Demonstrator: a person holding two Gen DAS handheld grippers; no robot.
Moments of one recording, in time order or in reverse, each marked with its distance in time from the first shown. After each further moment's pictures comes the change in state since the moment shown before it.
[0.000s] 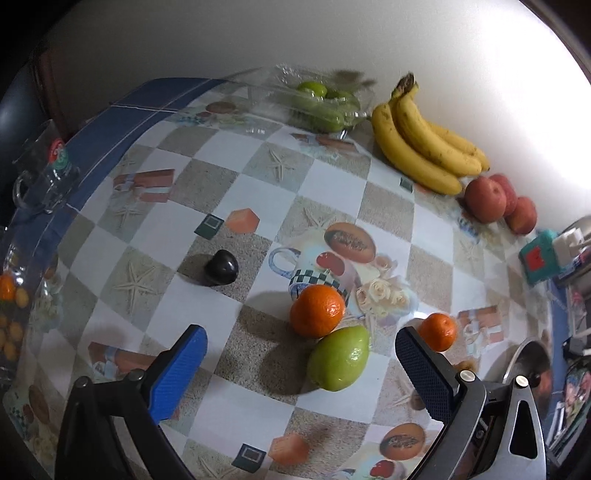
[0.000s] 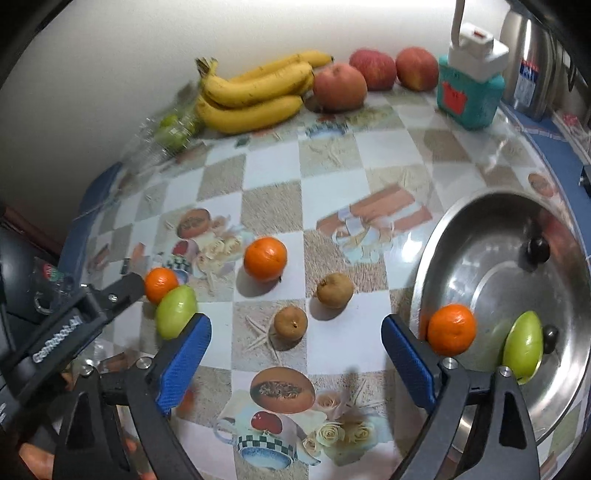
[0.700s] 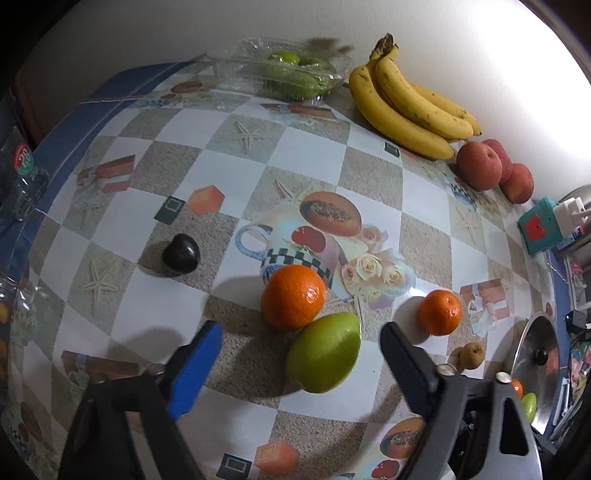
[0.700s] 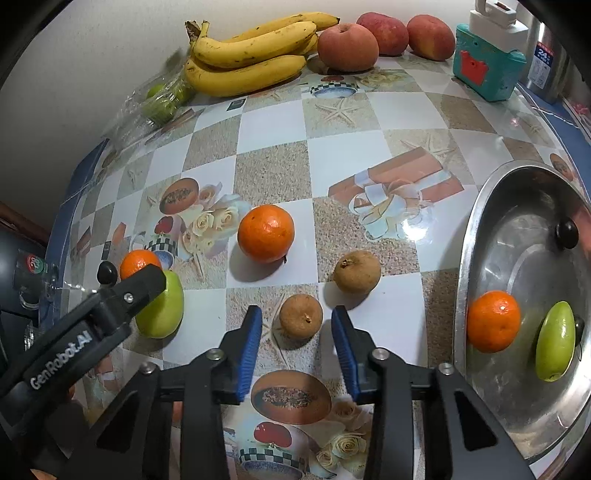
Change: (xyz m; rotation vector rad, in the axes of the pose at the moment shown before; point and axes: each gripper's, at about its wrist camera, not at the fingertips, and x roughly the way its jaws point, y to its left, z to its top) left arm 0.028 -0.014 -0.005 0.065 0.077 -0.041; right arm 0.036 0.009 -0.002 -0.005 0.083 -0.020
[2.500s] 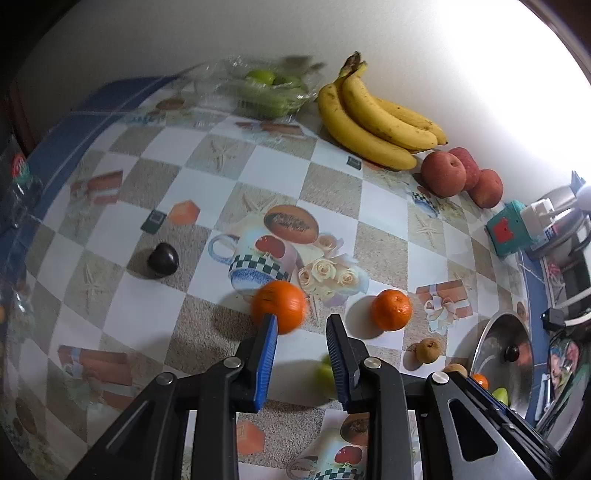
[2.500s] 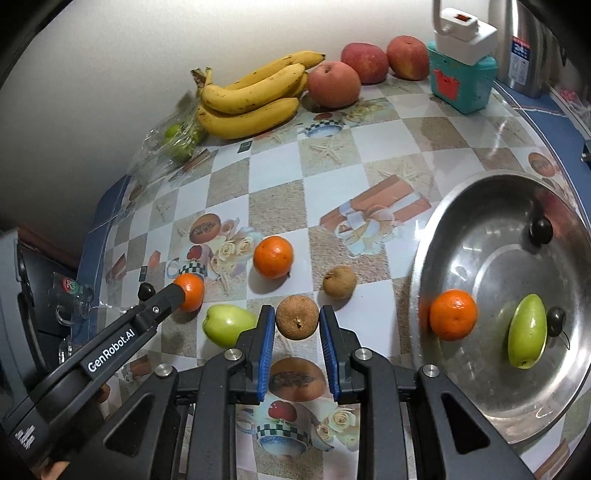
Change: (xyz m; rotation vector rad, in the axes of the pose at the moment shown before) left arm -0.025 -0.012 0.000 0.001 -0.035 -0.084; right arm -0.052 -0.022 -0.002 0.068 -0.073 0.099
